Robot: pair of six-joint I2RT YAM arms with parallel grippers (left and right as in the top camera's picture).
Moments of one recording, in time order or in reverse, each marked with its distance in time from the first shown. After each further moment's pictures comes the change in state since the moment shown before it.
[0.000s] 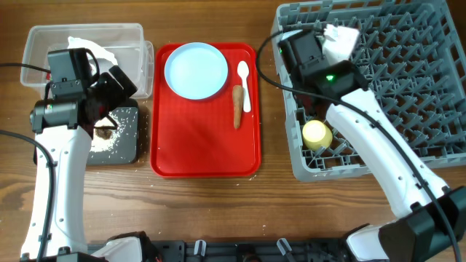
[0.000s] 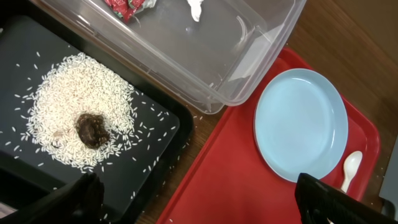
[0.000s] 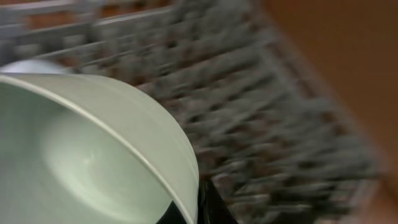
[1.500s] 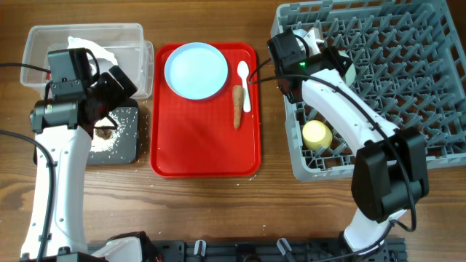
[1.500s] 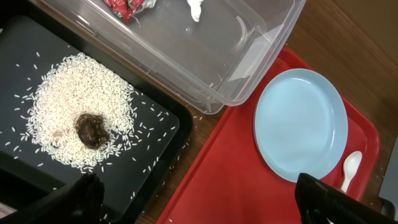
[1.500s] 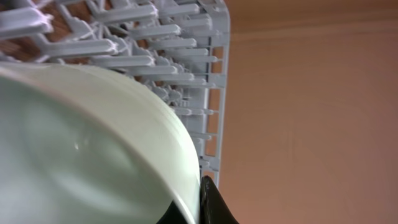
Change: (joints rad) left arm 0.000 0.000 0.000 0.000 0.000 0.000; right arm -0.052 0.286 -0.015 0.240 0.228 -0.873
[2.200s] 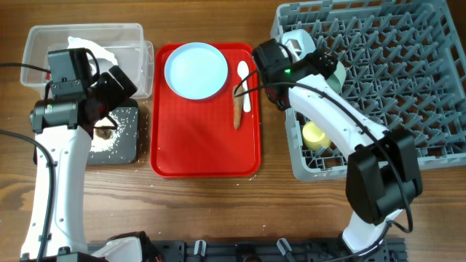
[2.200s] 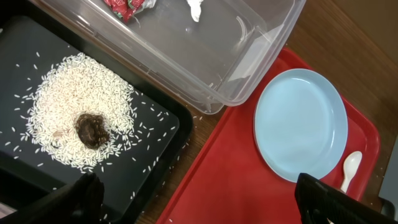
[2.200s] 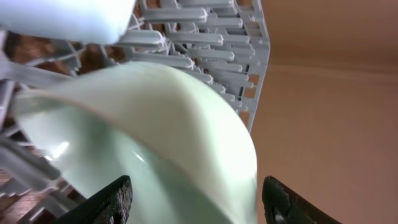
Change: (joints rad) left arm 0.000 0.000 0.000 0.000 0.000 0.000; right arm 0.087 0.005 -0.001 -0.036 -0.121 -0.080
